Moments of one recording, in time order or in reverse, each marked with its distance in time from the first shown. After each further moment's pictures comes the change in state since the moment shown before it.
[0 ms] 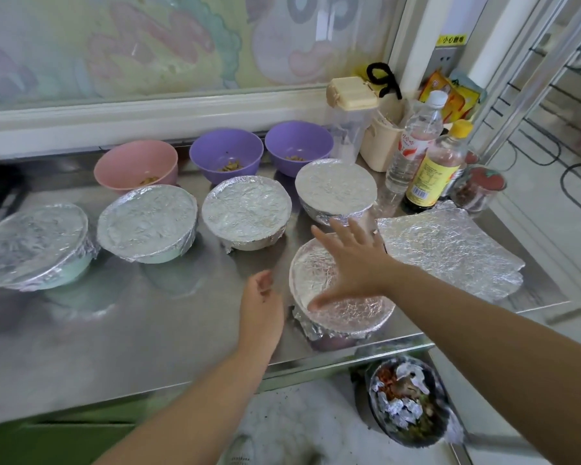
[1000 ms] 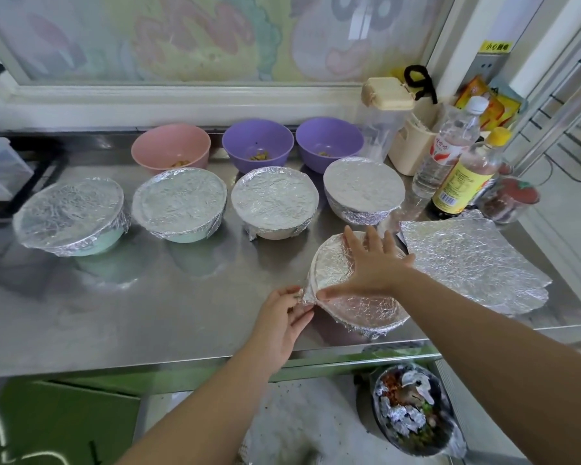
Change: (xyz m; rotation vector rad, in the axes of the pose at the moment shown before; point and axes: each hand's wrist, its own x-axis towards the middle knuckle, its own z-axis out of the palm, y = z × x) left_hand -0.011 -0.016 -0.010 -0.682 -0.209 -0.453; right_hand 0.007 -0.012 0.014 0.090 -0.108 0.227
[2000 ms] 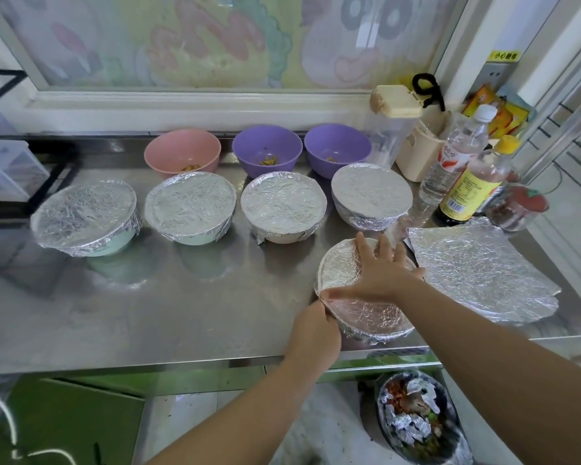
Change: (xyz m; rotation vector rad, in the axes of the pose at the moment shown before) left_hand -0.027 -0.014 0.028 1.163 0.064 0.373; right_hand -0.005 -0.008 0.002 0.058 0.008 0.096
